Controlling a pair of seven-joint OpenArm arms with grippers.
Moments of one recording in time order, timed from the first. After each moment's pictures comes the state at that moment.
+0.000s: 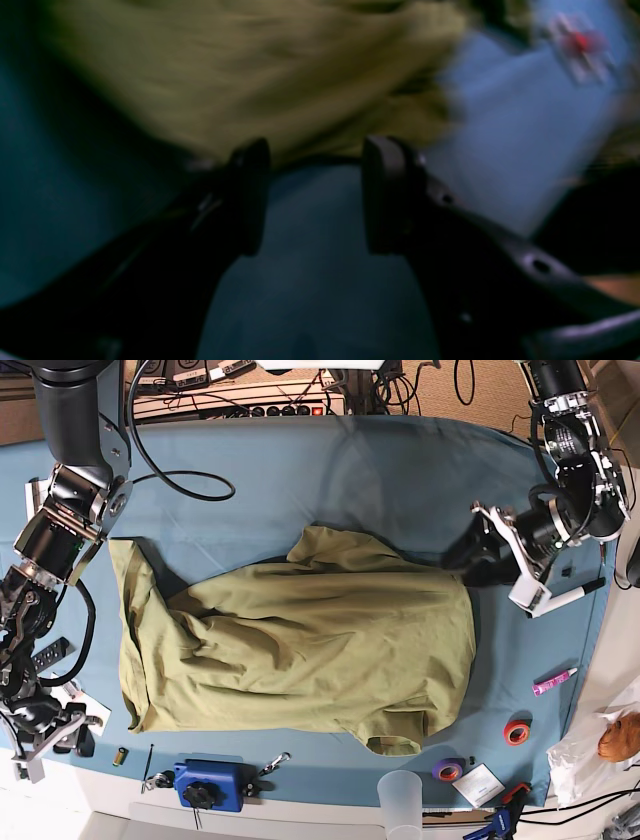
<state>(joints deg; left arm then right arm) 6.3 -12.2 -21.3 102.6 -51.7 -43.5 64.9 39.8 23.7 22.1 77.6 20.4 31.4 -66.0</state>
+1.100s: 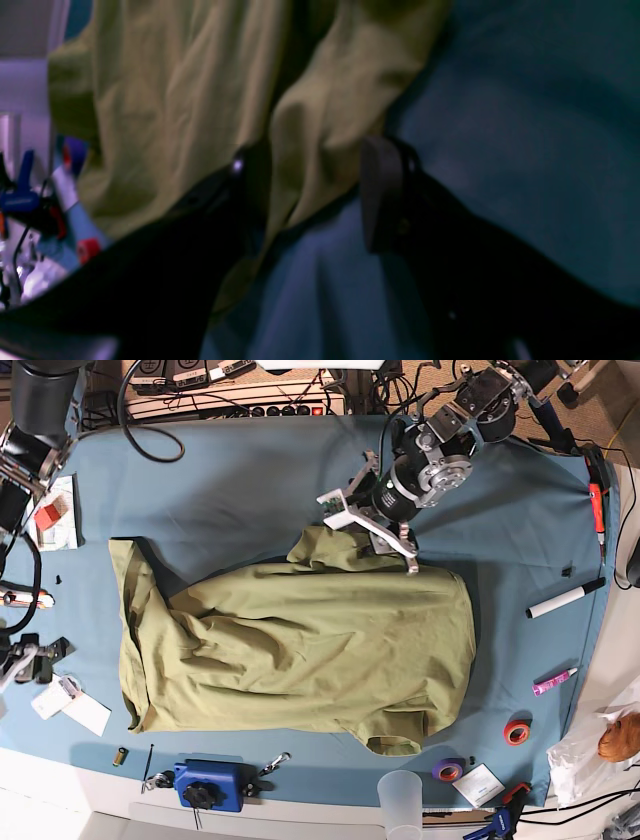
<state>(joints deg) 4.4 -19.1 41.1 108.9 23.4 -19.9 38.6 28.7 39.3 23.1 77.6 36.5 33.6 -76.3</state>
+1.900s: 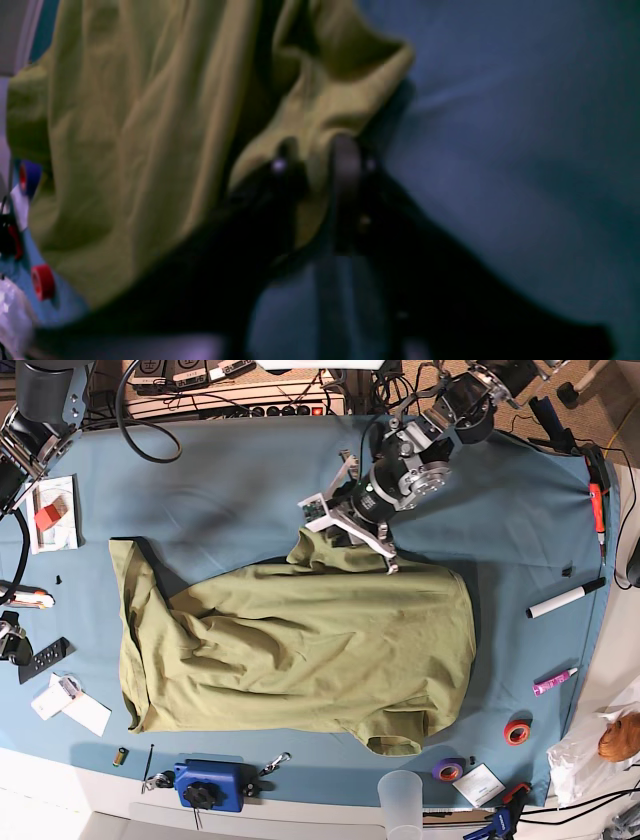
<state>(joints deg) 3.5 -13.8 40.9 103.3 22.5 -19.0 35.7 24.1 39.2 36.6 77.6 43.9 34.5 -78.3</state>
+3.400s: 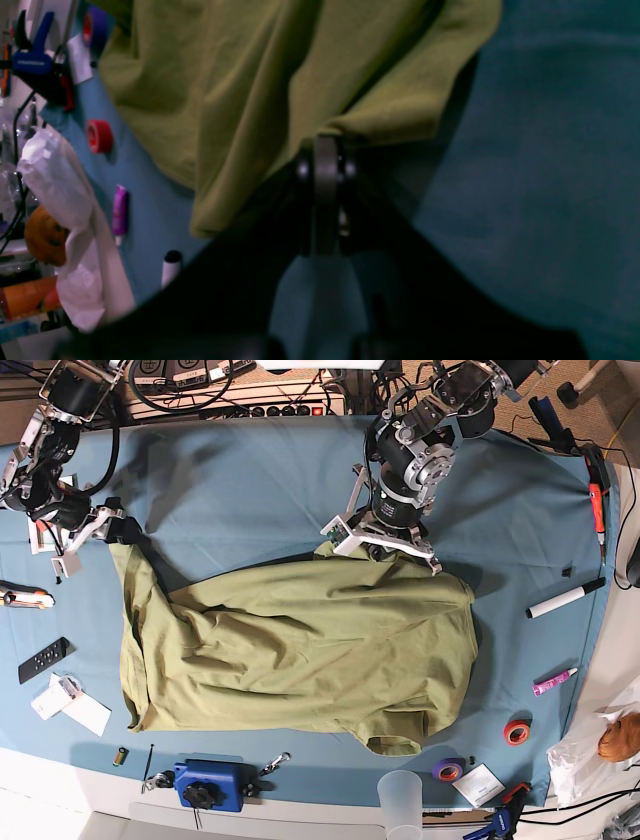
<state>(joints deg) 4.9 -13.7 40.9 111.5 26.7 -7.6 56.3 -3.4 24.3 36.8 77.8 49.8 39.9 -74.4</state>
